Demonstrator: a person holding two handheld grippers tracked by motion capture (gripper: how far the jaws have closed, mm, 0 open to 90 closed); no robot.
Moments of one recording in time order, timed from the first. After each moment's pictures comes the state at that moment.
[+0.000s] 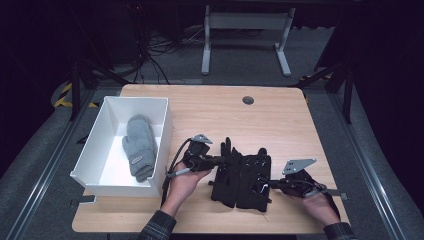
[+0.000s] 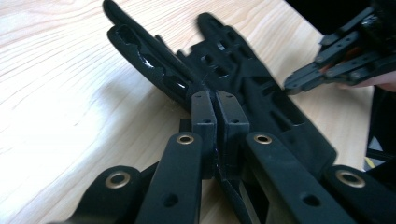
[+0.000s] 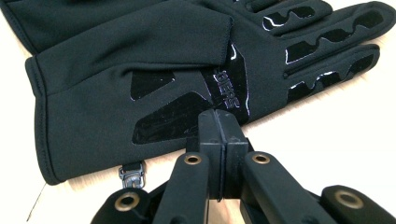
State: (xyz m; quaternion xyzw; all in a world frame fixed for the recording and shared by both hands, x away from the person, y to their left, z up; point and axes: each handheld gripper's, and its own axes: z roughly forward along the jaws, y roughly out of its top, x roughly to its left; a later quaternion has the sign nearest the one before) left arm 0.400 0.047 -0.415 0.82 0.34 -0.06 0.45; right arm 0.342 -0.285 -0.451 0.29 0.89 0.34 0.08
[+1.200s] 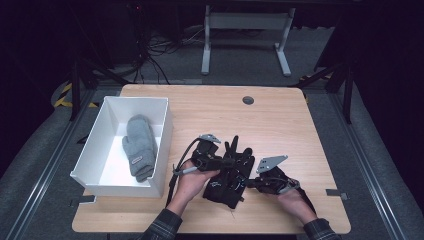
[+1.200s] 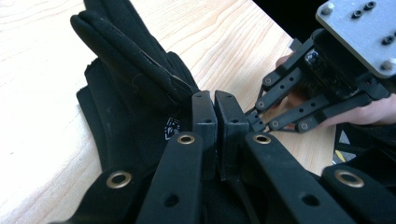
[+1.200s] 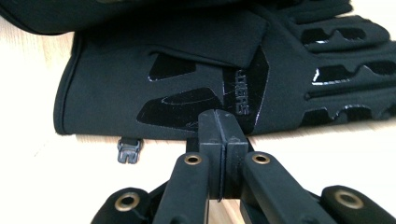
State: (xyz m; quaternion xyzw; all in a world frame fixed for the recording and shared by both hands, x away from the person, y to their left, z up) left arm 0.402 0.027 -0.416 0.83 0.33 -0.09 0.45; right arm 0.356 -0.217 -0.458 0.25 0.90 0.36 0.05
